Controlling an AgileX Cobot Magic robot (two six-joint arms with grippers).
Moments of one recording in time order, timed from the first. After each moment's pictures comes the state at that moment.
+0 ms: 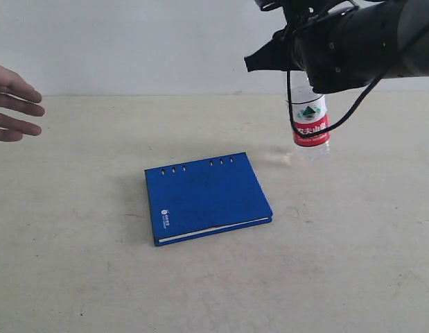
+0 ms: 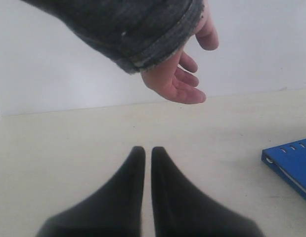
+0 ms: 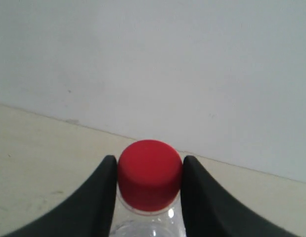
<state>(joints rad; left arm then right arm) 0.03 0.00 0.00 -0.20 0.17 0.31 0.52 1.86 -1.30 -1.70 0.54 1.63</state>
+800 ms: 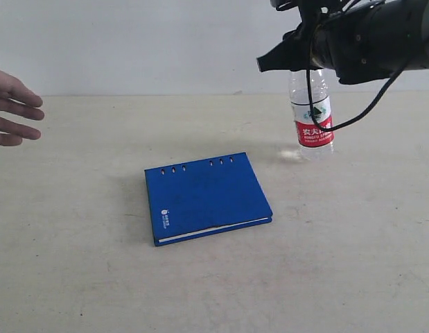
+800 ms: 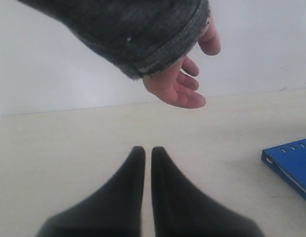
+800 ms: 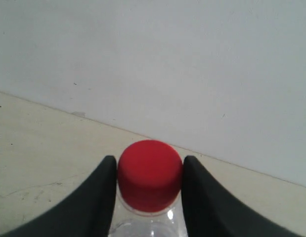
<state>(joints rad) 0.03 0.00 0.00 -0.20 0.17 0.31 0.43 1.86 -1.30 -1.73 0.38 1.59</state>
